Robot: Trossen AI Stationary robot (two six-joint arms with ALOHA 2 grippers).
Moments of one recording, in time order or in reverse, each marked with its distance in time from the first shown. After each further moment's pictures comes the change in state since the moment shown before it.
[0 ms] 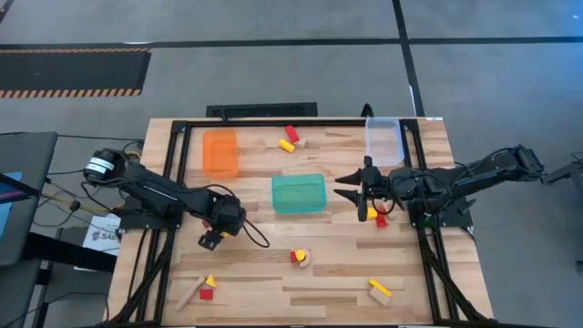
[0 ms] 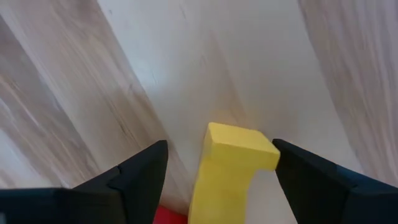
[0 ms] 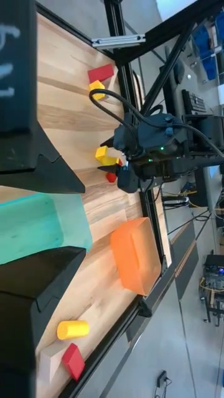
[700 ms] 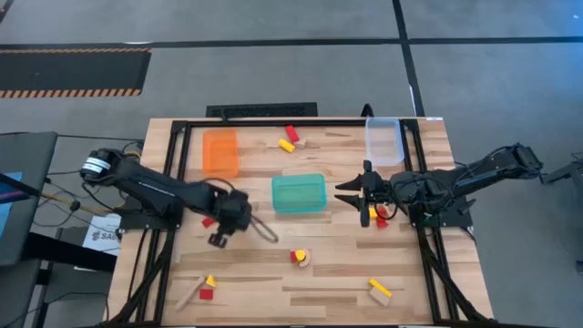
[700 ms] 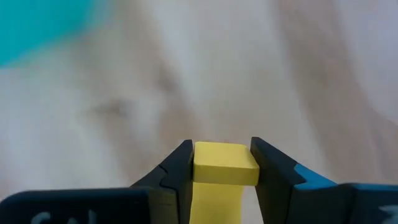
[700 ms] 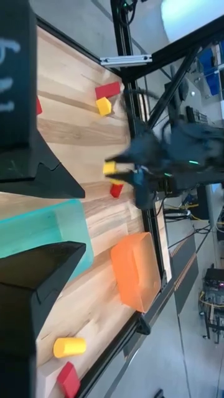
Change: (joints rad) left arm 0.049 -0.052 0.184 -0.061 -0.095 -0.041; right arm 0.052 0.000 0.000 0.004 -0.001 -0.008
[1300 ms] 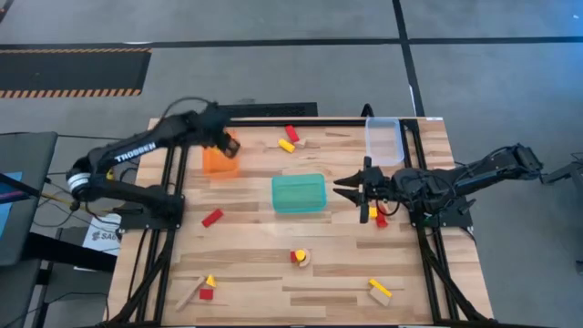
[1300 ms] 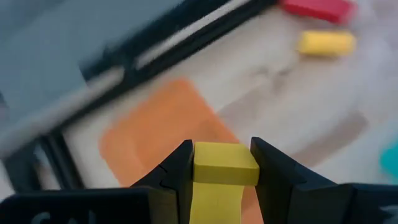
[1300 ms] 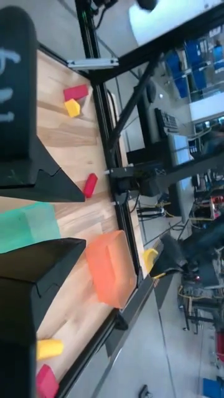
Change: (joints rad) left arm 0.831 -0.147 0.206 -0.133 -0.201 -0.500; right arm -0.023 0.003 0.000 0.114 0.008 0.012
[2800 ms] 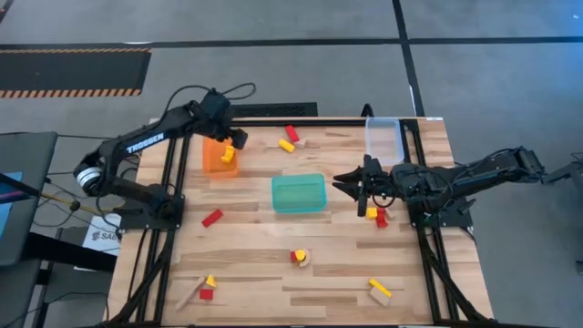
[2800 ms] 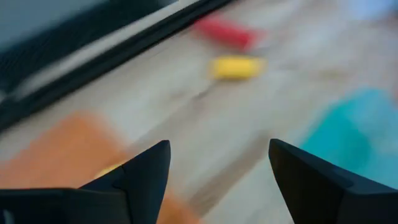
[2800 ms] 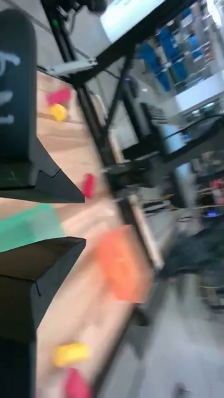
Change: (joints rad) left arm 0.047 0.066 0.005 0.220 0.369 0.092; right arm -0.055 0.001 0.023 -0.083 -0.045 0.191
